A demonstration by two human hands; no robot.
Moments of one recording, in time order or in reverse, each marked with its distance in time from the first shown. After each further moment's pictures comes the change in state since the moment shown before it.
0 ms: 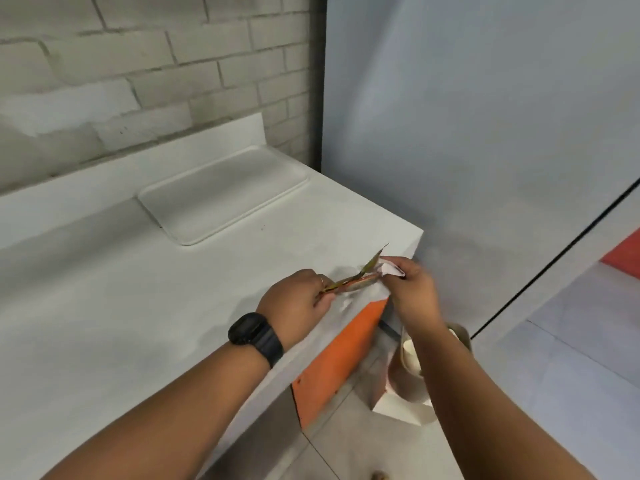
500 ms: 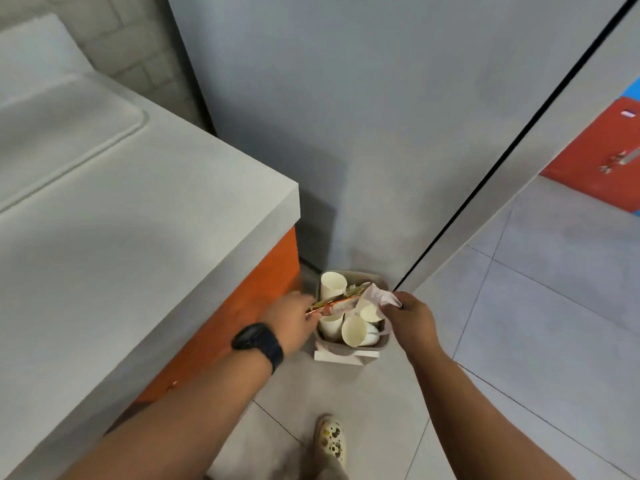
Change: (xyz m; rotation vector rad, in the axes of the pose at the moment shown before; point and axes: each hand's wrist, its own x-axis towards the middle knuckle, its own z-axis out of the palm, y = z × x) left_hand 0.106 0.116 0.226 0.072 -0.424 -0.111; right_hand 0.060 0.208 -0.188 -0.283 0.046 0.460
